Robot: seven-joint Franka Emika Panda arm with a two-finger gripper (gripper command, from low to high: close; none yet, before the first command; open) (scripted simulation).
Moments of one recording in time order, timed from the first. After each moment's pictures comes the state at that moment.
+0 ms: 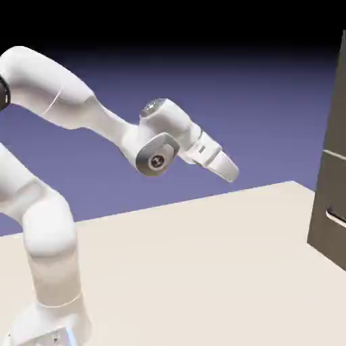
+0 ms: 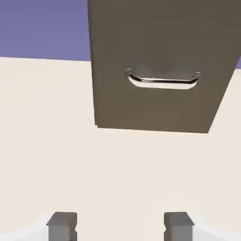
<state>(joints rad) 0.05 -0.58 -0.03 -2.79 -0.04 3.03 0.69</state>
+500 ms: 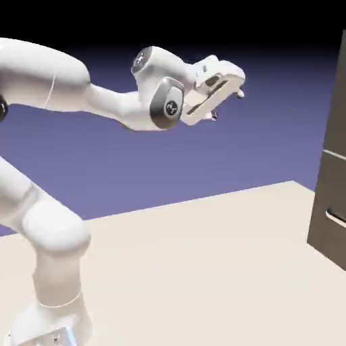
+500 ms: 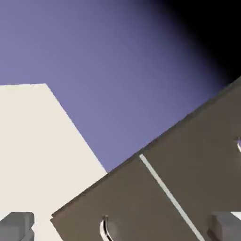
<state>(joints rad) 0.46 -0.67 -0.35 -2.49 -0.51 3.00 0.04</state>
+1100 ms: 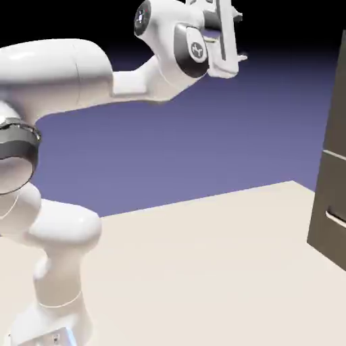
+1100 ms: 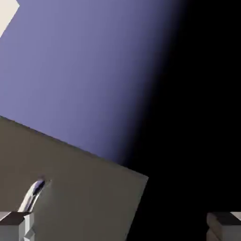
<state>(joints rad) 0.95 -0.79 -0.73 -2.14 -1.08 2.96 -0.75</state>
